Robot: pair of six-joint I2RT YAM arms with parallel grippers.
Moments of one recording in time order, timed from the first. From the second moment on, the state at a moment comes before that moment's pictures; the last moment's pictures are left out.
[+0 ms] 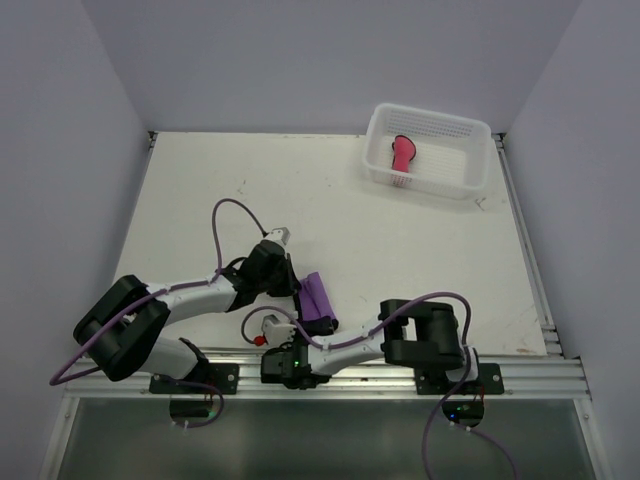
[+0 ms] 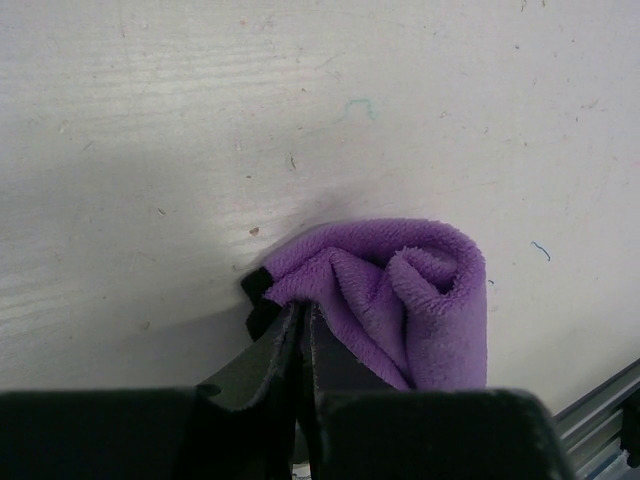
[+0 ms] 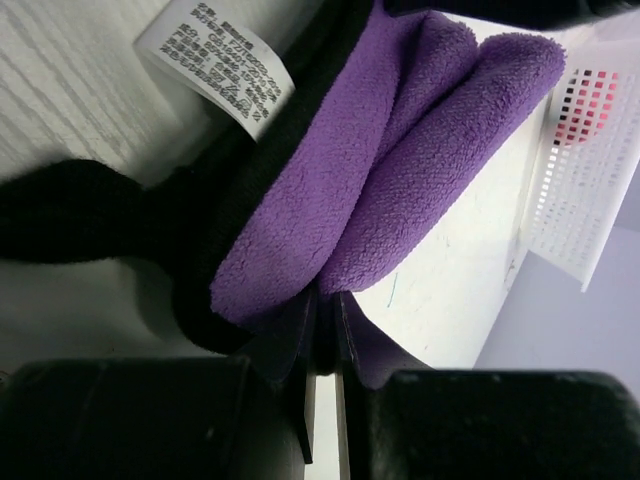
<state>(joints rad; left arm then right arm) -0.70 1.40 0.53 0.06 0.01 -0.72 1.58 2.02 1.17 -0.67 0.98 0.26</state>
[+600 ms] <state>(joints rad) -0.70 1.40 0.53 0.07 0.03 -0.72 1.58 2.15 1.29 -0.80 0.98 0.12</state>
